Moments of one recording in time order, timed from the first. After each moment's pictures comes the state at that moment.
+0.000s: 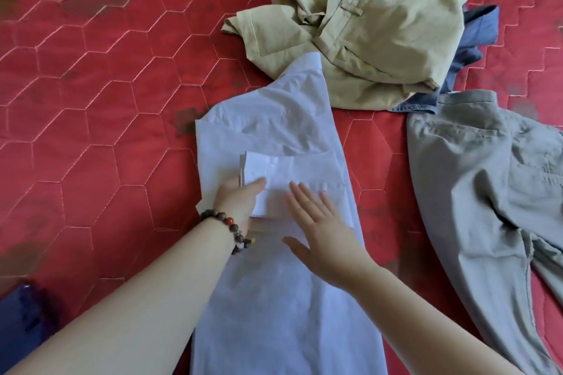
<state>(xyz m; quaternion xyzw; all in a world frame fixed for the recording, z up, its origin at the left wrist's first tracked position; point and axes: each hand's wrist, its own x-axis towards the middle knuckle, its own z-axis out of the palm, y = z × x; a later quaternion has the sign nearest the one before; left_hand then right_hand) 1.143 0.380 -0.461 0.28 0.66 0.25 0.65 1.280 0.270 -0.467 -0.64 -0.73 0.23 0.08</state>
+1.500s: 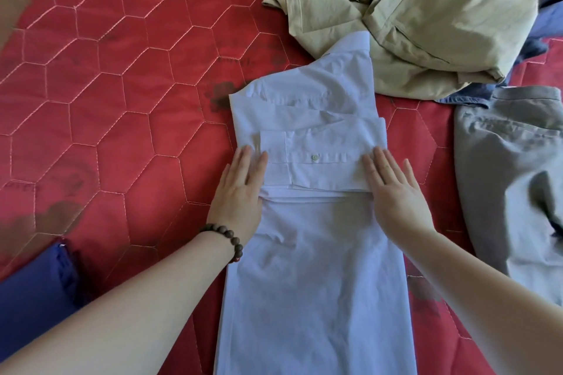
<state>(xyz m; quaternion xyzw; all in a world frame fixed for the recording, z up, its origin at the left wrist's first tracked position) 1.063 0.362 -0.502 0.82 0.53 0.05 0.21 1.332 0.291 -0.495 -0.74 -0.66 0.09 -0.01</state>
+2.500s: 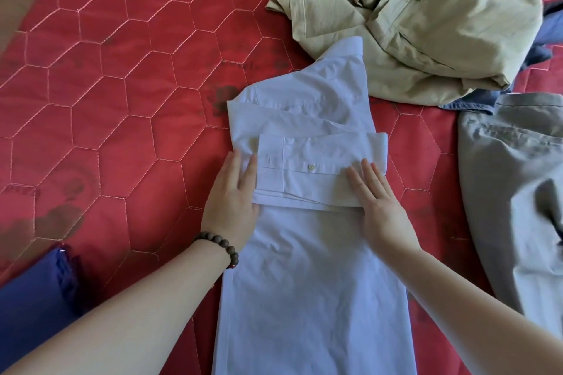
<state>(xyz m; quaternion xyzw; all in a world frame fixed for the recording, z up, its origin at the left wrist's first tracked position) 1.055 0.363 -0.498 0.81 0.55 0.10 0.20 1.305 0.285 -0.505 -0.75 -0.62 0.19 0.12</state>
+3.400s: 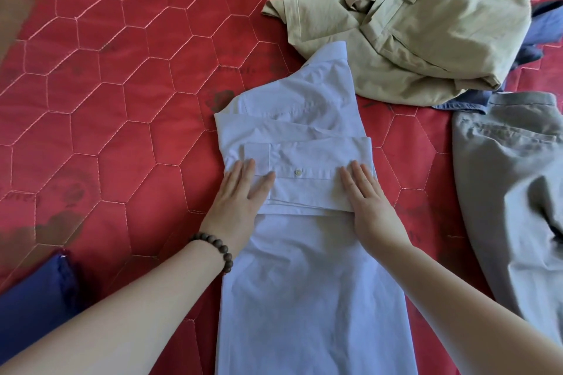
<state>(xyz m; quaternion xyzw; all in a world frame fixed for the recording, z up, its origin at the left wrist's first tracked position) 1.051 0.367 -0.495 0.87 0.46 -0.10 0.15 1.298 0.293 -0.504 -0.74 -0.64 0.20 0.08</state>
